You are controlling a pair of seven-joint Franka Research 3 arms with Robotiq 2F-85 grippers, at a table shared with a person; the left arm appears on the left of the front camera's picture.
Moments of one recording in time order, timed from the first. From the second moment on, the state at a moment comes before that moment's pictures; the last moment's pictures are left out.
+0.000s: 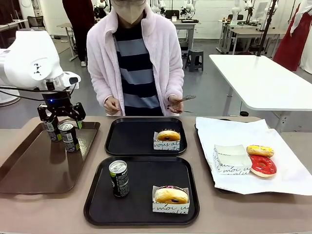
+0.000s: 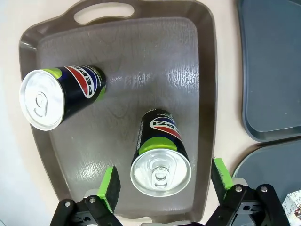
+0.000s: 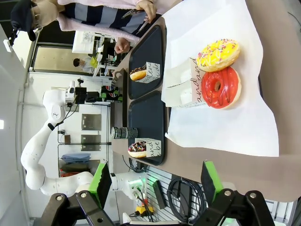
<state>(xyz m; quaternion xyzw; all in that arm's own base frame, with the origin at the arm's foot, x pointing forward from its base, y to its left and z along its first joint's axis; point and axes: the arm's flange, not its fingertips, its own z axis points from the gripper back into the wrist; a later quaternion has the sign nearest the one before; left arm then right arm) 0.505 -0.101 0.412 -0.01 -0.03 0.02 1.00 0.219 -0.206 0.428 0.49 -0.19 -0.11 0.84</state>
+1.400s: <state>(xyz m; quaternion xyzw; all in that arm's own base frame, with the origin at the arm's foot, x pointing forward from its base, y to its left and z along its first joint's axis) 0.511 -0.098 0.378 0.01 -0.03 0.02 1.00 0.219 -0.206 0.428 0.50 -0.19 -0.11 0.84</state>
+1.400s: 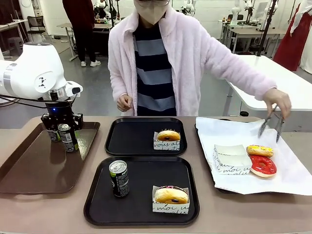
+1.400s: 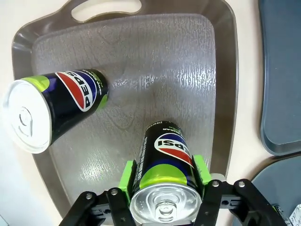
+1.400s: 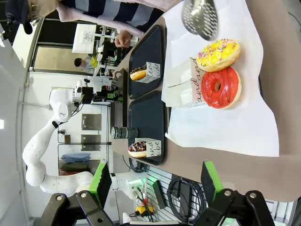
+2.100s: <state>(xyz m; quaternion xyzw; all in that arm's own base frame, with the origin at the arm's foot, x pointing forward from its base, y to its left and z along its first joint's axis) 0.471 -0.112 0.493 -0.04 -0.07 0.01 1.00 0.219 -0.206 0.428 0.50 -0.19 -0.11 0.84</state>
